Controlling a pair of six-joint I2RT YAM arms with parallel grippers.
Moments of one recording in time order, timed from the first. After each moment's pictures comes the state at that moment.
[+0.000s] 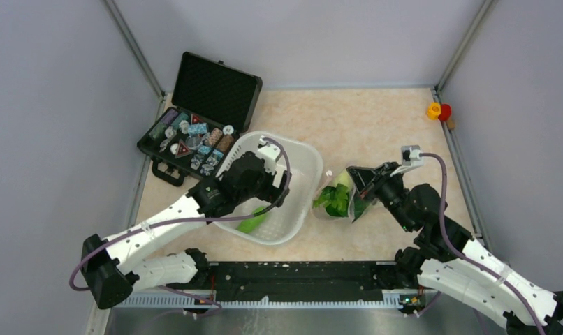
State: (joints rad) left arm -0.89 1.09 0.93 -0.39 -0.16 -0.21; right arm 0.87 0.50 0.61 -0.12 0.38 0.61
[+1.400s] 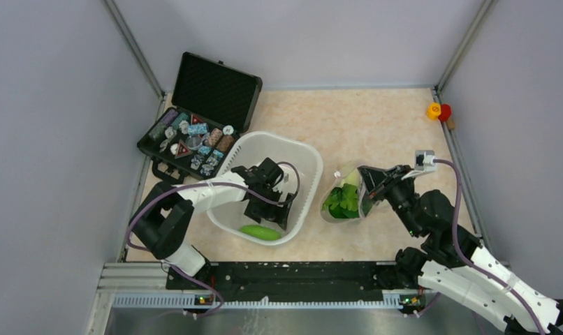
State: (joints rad) left arm -0.72 1.58 0.90 -0.64 0.23 -0.39; right arm 0.87 0.41 0.61 -0.16 0.45 0.57
